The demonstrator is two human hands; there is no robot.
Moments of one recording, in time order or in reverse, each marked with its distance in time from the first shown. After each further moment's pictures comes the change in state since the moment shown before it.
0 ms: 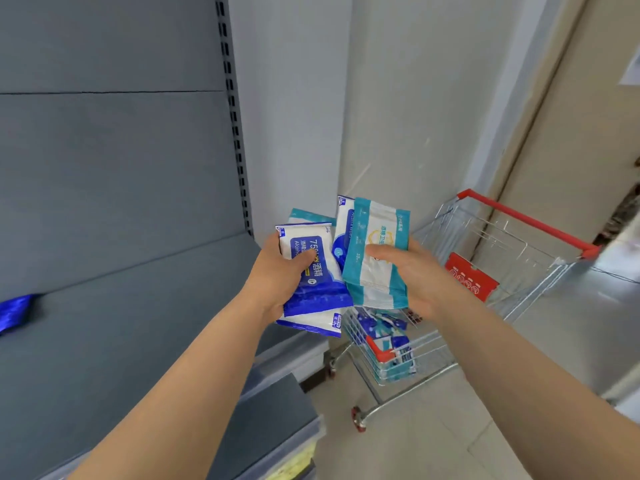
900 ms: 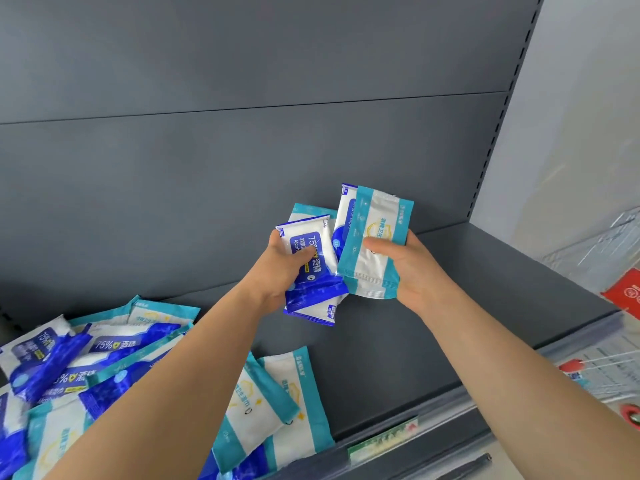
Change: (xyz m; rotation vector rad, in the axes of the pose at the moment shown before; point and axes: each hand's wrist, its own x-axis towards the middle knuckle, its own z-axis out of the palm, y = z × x) left_hand -0.062 -0.020 -0.436 -0.111 0.144 -0.089; right_hand -0.075 0.075 0.422 0.154 -0.311 -0.049
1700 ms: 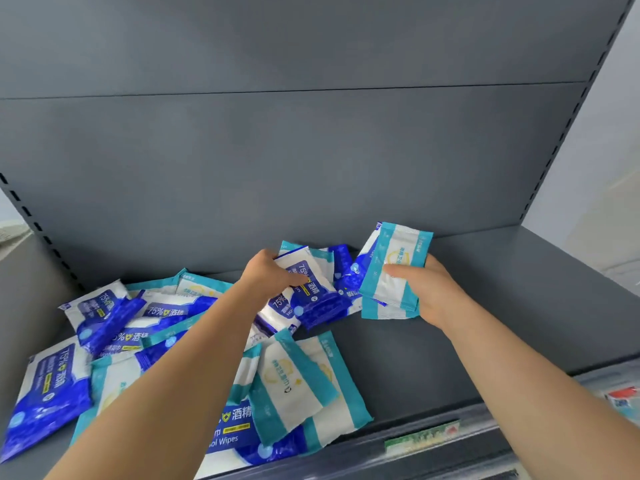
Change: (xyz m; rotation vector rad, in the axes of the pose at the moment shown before) left_hand 0.004 -0.028 -0.079 0.542 0.287 -0.100; right_hand 0.014 0.046 0.009 -0.247 0.110 0.225
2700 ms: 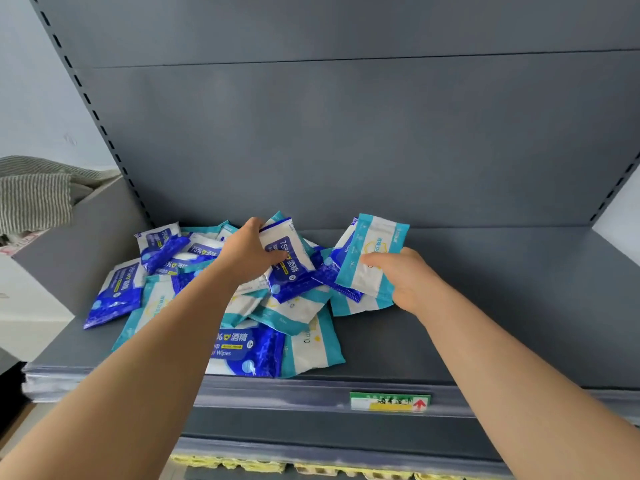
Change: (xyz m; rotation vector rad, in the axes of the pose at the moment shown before) left_hand -0.071 -0.016 -0.022 0.416 0.301 0.058; right_hand -0.015 0.007 0.025 -0.134 -0.252 0.128
